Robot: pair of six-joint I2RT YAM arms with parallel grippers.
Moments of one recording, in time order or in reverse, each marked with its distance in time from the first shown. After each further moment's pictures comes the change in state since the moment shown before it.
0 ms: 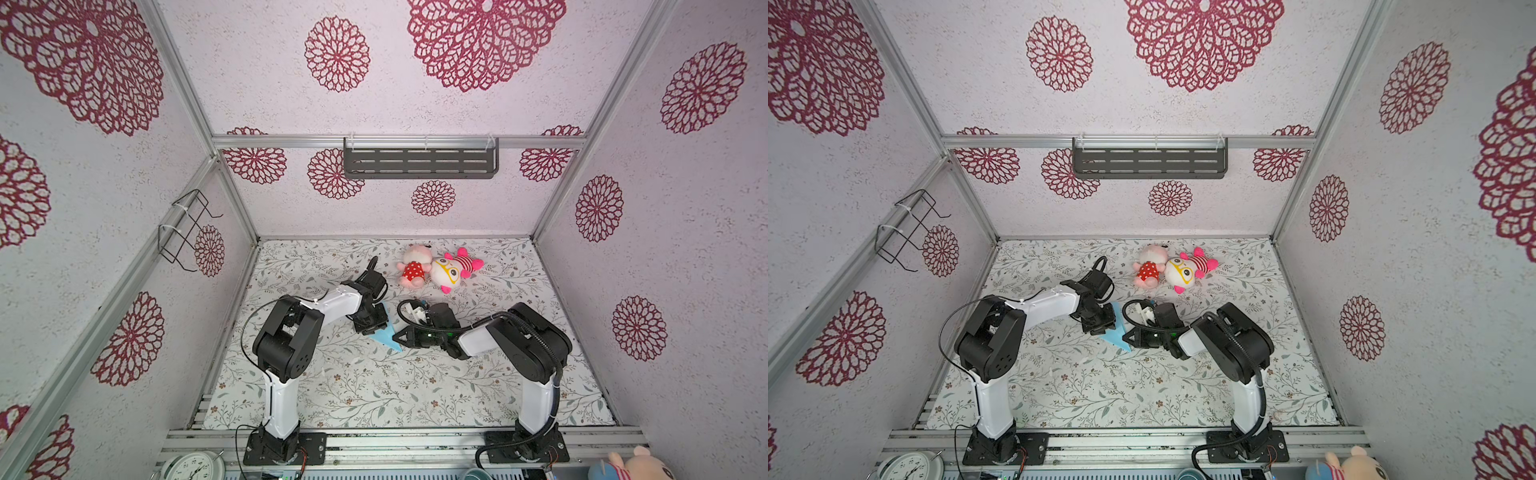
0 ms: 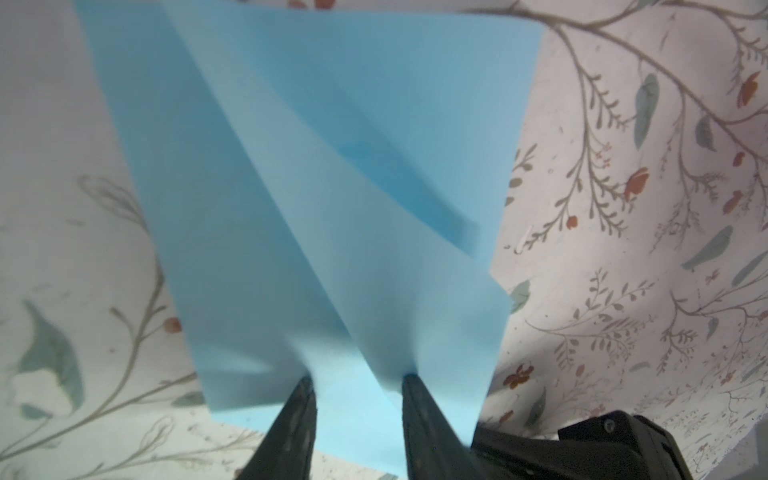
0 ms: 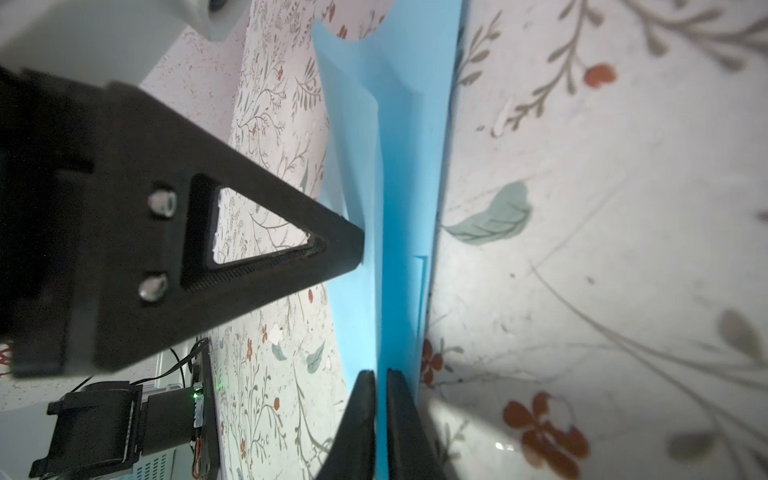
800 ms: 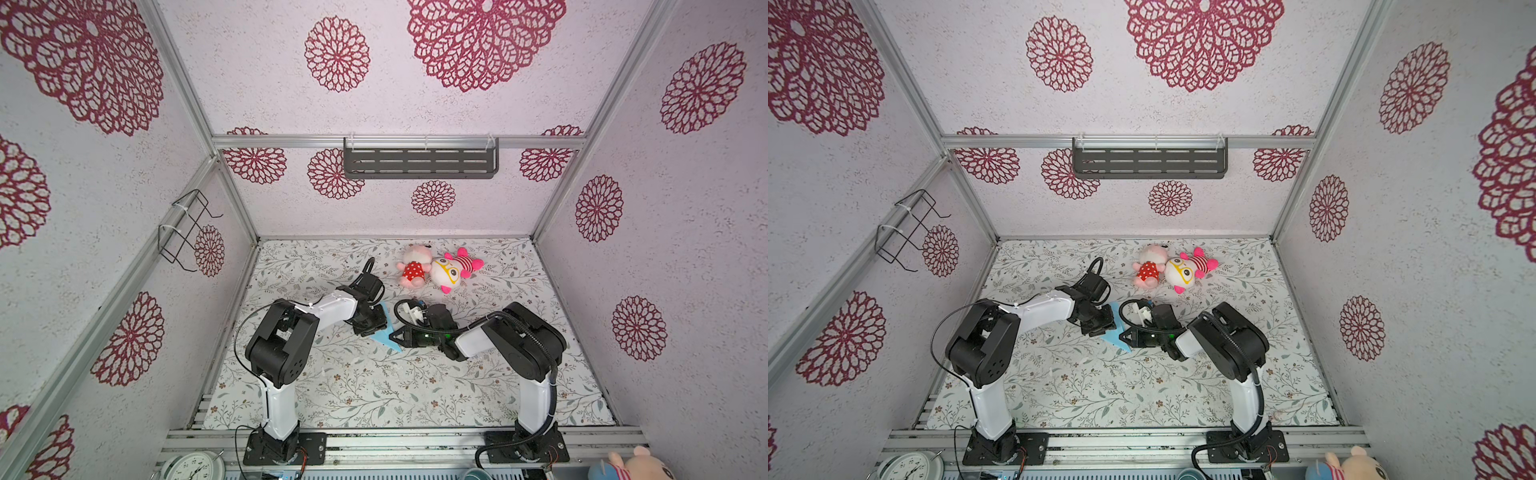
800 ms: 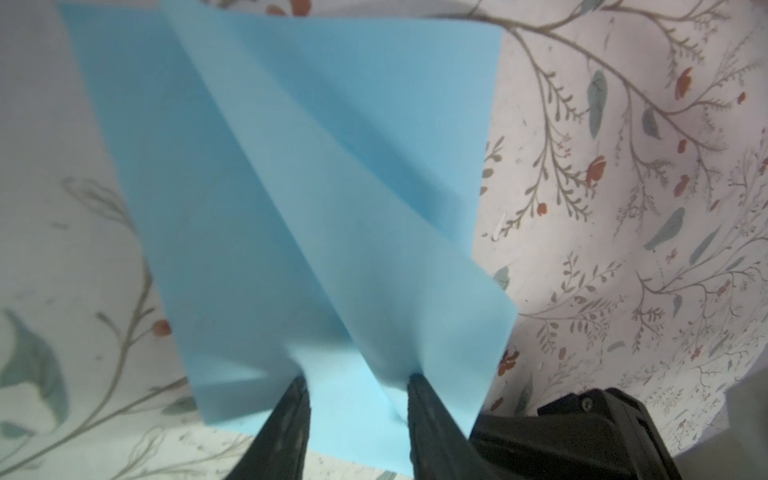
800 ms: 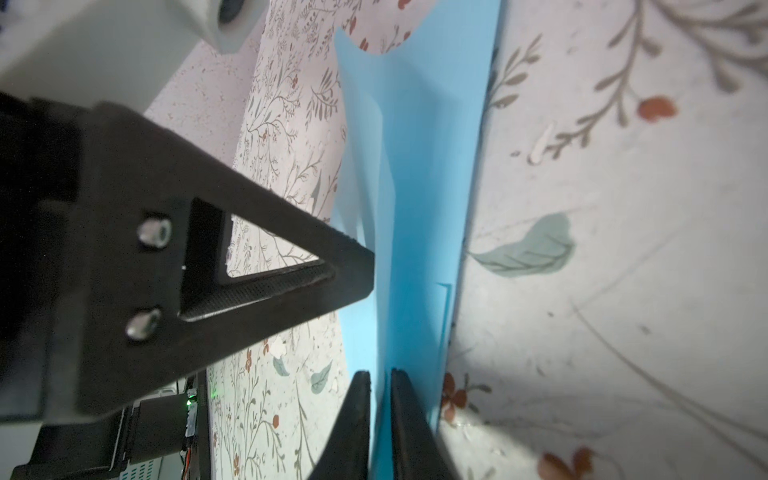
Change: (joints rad) left arm 0.006 -0.058 -0.087 0.104 0.020 0.006; right arm 0.019 0.031 0.006 0.077 0.019 -0.005
